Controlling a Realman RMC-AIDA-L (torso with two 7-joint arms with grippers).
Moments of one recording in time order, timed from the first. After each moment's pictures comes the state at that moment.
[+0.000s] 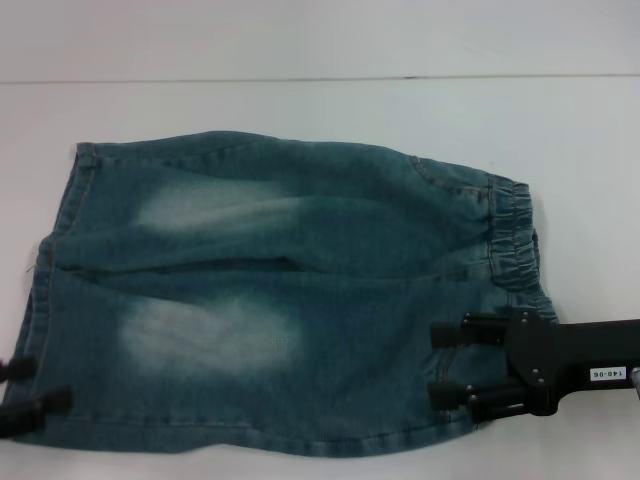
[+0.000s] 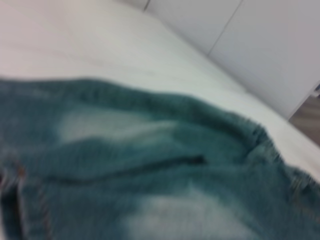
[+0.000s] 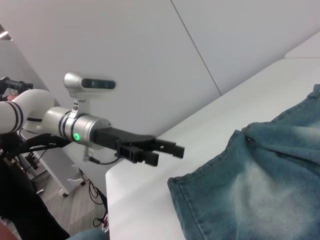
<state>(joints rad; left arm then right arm) -0.21 -2.09 0.27 0.92 2.28 1.86 -1.57 0.46 2.09 -0.70 -0.62 -2.09 -1.82 1.49</state>
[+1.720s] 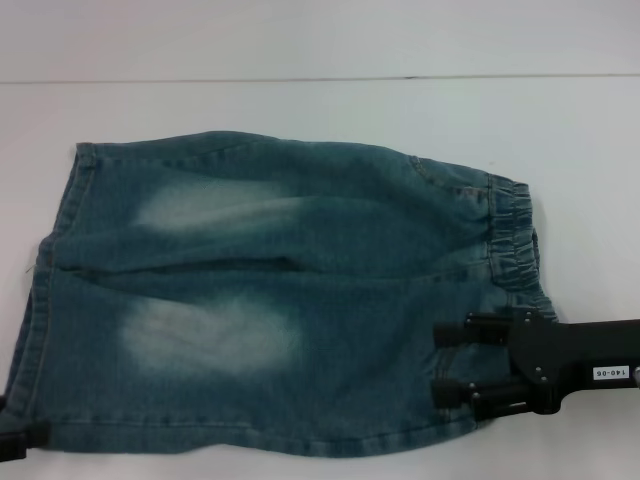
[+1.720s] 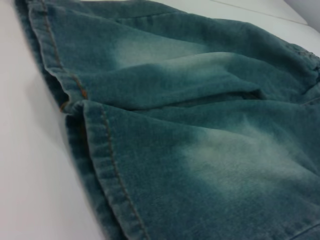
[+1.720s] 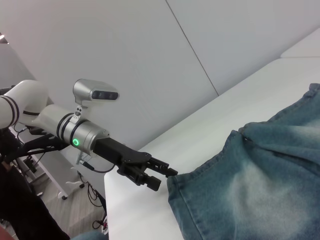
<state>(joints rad) -0.26 -2.12 0.20 1.06 2.54 1.81 -1.64 0.46 2.08 -0.70 -0.62 -2.09 -1.82 1.50</state>
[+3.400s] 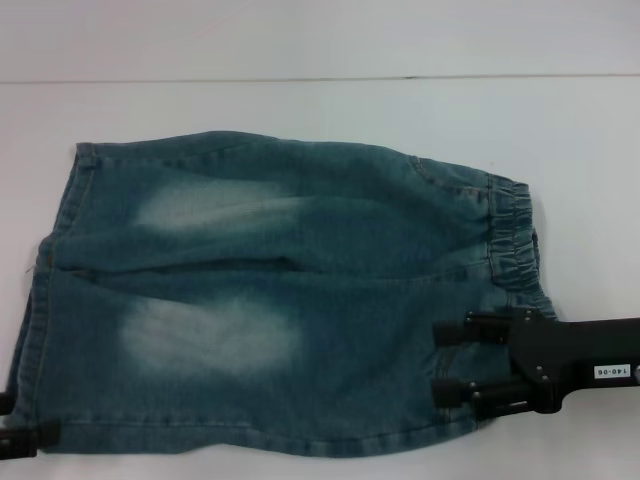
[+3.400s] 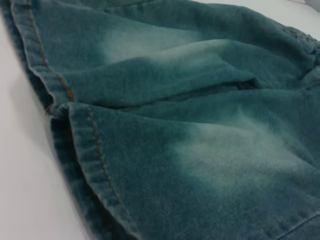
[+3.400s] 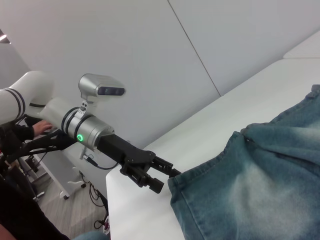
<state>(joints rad) -0.31 -2.14 0.21 1.11 2.60 1.84 -1.66 0.46 2.08 -0.70 -0.63 -2.09 -1.82 1.50</state>
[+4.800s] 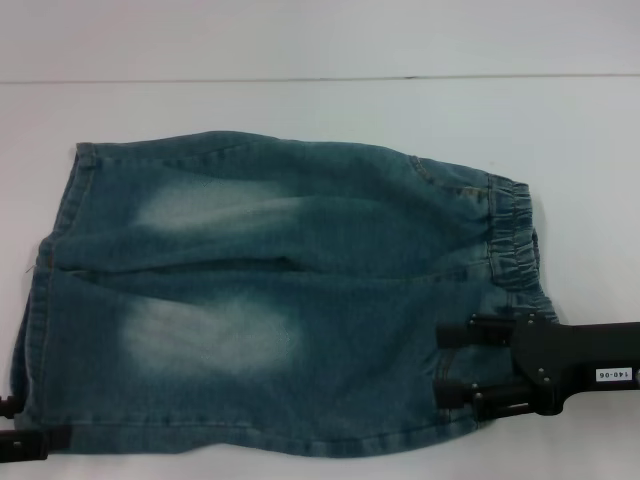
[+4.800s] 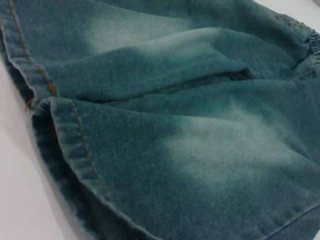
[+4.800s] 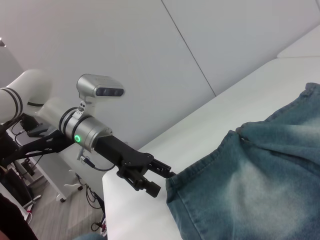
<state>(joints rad) -0.32 -2.15 0.24 1.11 2.63 1.84 -1.67 0.45 2.08 -0.69 -0.63 -2.09 -1.82 1.50</state>
